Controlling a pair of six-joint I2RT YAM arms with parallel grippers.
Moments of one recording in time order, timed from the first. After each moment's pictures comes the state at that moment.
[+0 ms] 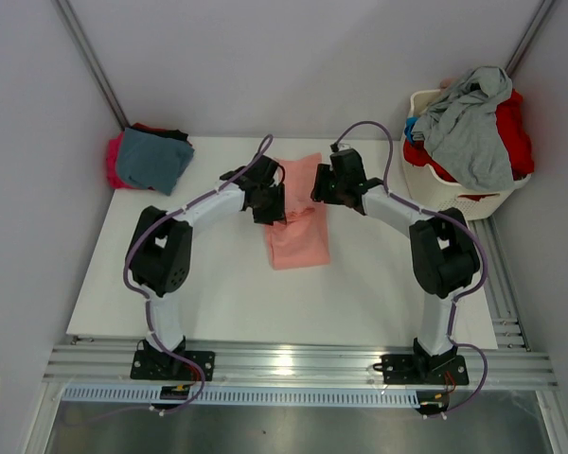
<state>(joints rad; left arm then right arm) -0.52 1.92 1.47 -0.58 0.09 -0.50 0.47 1.94 1.41 -0.17 -0.01 0.47</state>
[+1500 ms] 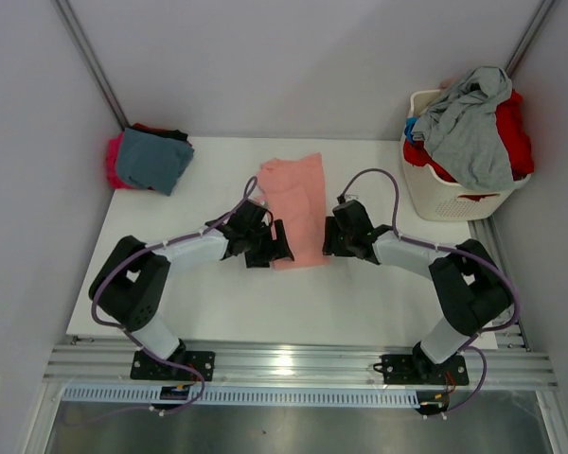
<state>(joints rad) -0.58 1.62 0.91 -0.27 0.20 -0.76 0.59 1.63 0.90 -0.15 0.11 0.53</state>
